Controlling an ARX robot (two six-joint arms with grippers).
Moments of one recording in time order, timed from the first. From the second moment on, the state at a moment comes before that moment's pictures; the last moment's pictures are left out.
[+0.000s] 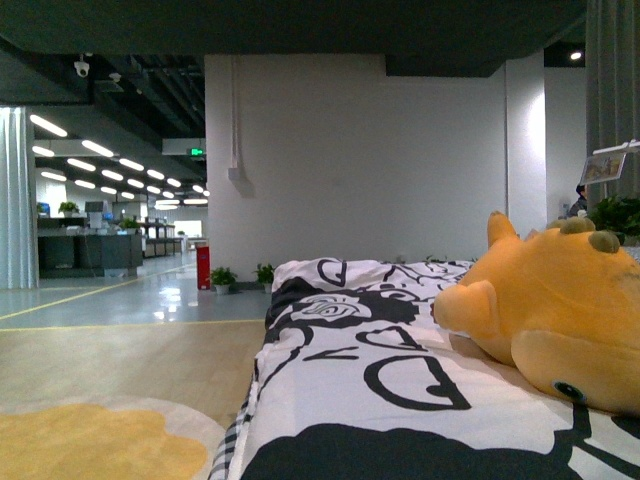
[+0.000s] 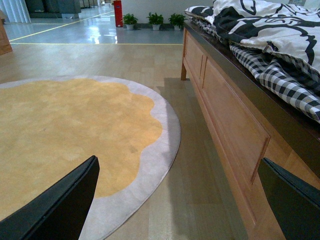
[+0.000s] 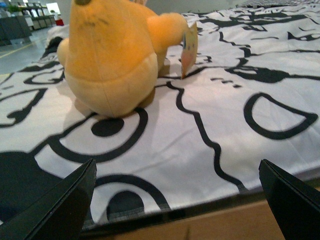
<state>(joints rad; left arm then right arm) 0.00 0.00 0.01 0.00 0.00 -0.01 0.20 0.67 0.22 0.48 0.33 0.12</state>
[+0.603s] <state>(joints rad) 0.00 0.00 0.01 0.00 0.00 -0.01 0.28 1.31 0.57 0.92 0.44 0.00</state>
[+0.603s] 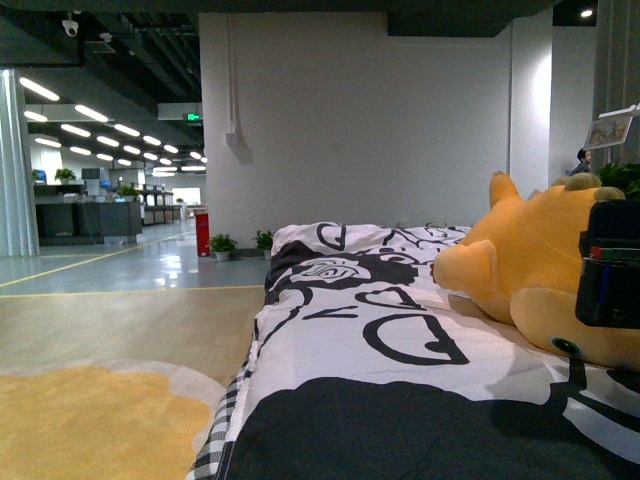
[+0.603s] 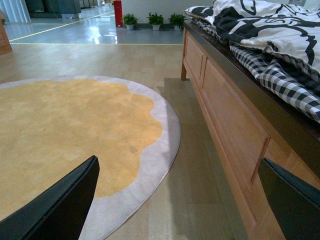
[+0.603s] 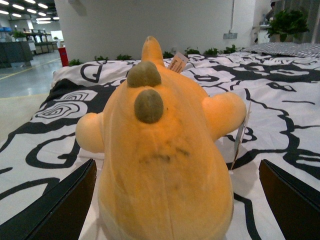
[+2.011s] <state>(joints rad) 0.00 0.00 0.01 0.00 0.00 -0.01 0.19 1.49 0.83 0.75 0.14 0.00</state>
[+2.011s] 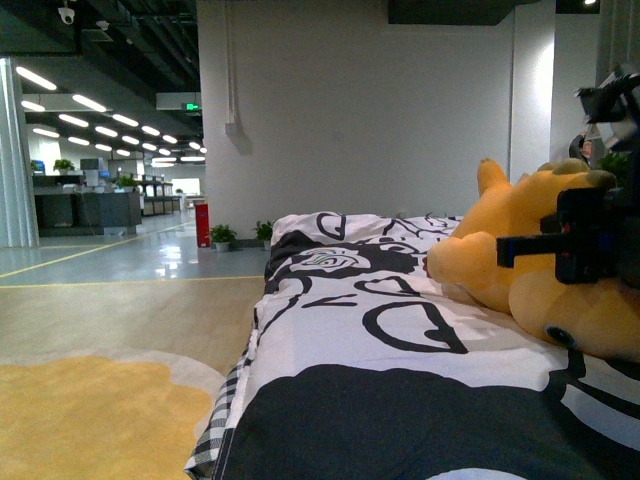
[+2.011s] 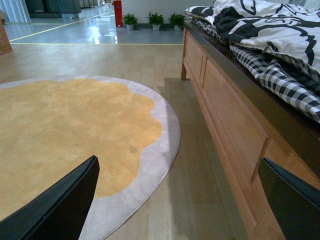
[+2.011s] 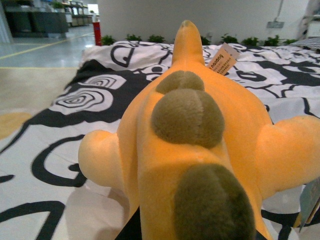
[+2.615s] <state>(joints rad) 0.00 0.00 0.01 0.00 0.00 -0.01 0.10 0.87 0.69 0.39 -0.29 0.28</state>
